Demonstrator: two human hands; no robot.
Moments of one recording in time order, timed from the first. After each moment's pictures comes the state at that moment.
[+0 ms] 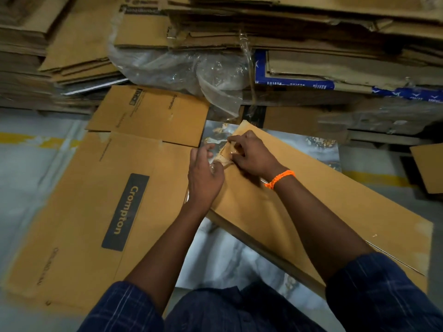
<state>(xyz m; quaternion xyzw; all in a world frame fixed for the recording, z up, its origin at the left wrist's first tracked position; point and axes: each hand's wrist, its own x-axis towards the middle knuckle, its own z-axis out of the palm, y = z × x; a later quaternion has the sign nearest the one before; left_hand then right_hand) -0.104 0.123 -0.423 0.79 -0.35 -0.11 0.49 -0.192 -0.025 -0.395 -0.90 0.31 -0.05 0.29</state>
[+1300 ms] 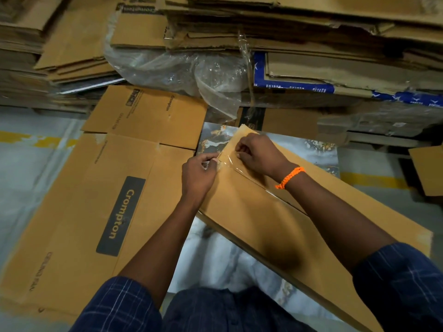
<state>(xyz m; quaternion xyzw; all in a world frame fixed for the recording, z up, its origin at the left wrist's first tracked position) -0.082 0.105 -0.425 0.80 -0.26 -0.24 0.48 -0.202 -0.051 -0.381 -0.94 0.25 -0.04 0.22</state>
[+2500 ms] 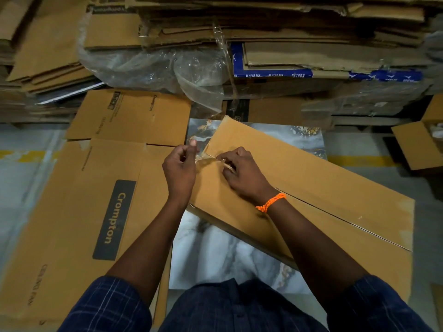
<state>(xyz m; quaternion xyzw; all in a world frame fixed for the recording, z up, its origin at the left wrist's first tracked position) -0.086 0.117 -0.427 0.73 -0.26 -0.18 0.61 -0.234 0.024 -0.418 -0.85 0.35 -0.12 0.37</state>
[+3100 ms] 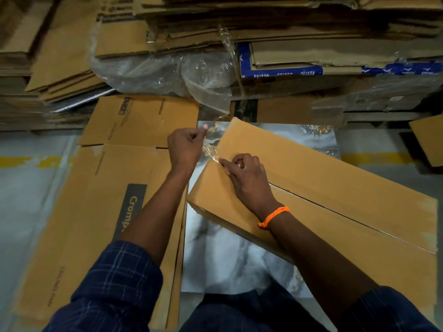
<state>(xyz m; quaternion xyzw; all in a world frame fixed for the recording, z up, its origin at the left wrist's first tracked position) -0.033 0.070 -0.407 0.81 -0.32 -0.16 0.46 -0.231 0.045 -0.441 -0.90 0.35 -0.18 0.18</state>
